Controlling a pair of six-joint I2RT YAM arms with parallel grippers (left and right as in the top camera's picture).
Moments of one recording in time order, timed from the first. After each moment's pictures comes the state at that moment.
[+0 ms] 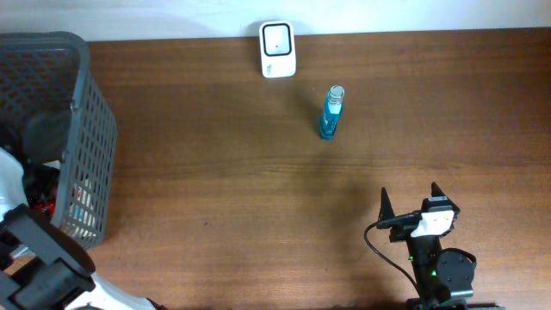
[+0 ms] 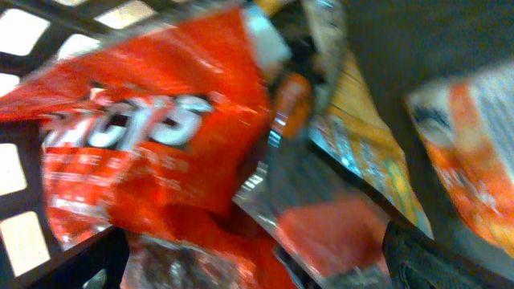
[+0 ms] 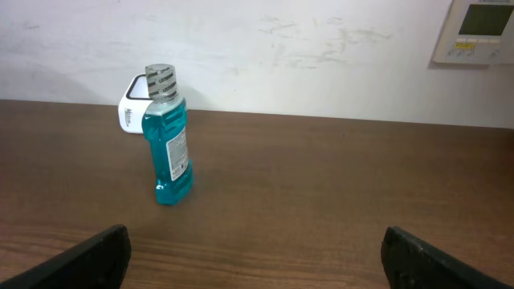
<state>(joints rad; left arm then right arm) 0.68 1.91 1.49 -1.00 -0.37 -0.58 0.05 0.01 0.01 -0.08 0.00 -0.03</state>
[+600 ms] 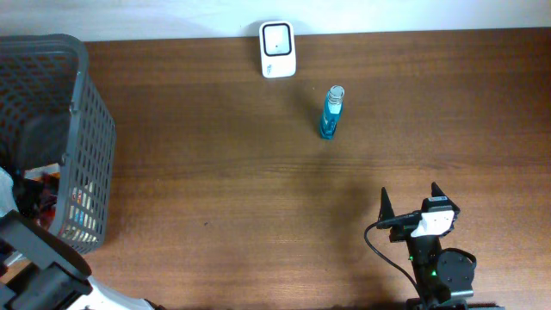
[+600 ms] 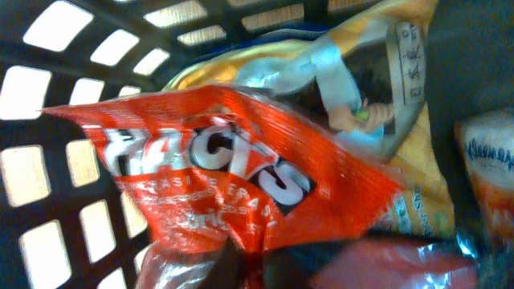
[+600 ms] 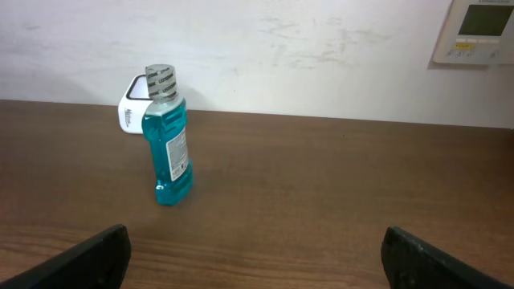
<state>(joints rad) 0.75 1.89 1.46 -0.99 -0.35 -0.62 0.05 0.01 0.01 -0.08 0.00 -0.03</state>
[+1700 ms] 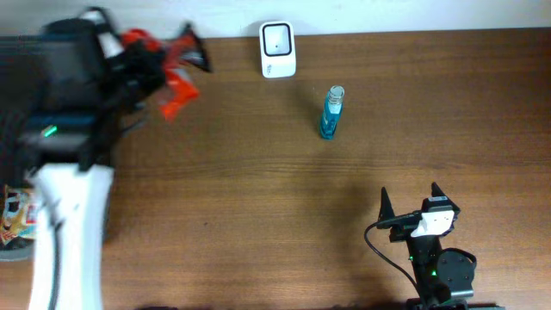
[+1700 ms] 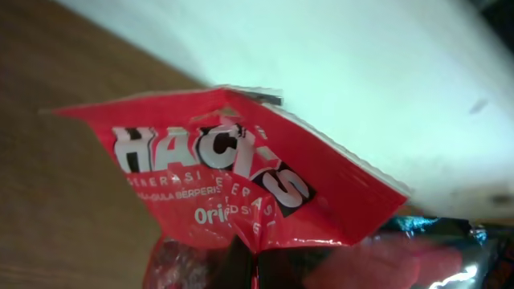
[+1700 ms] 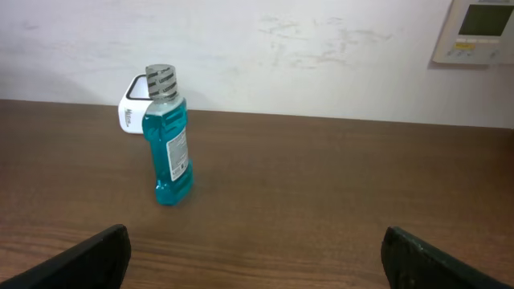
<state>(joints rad) -0.07 1.50 1.76 -0.86 0.13 -0.63 0.05 0.01 0.01 -0.08 0.00 -0.03</state>
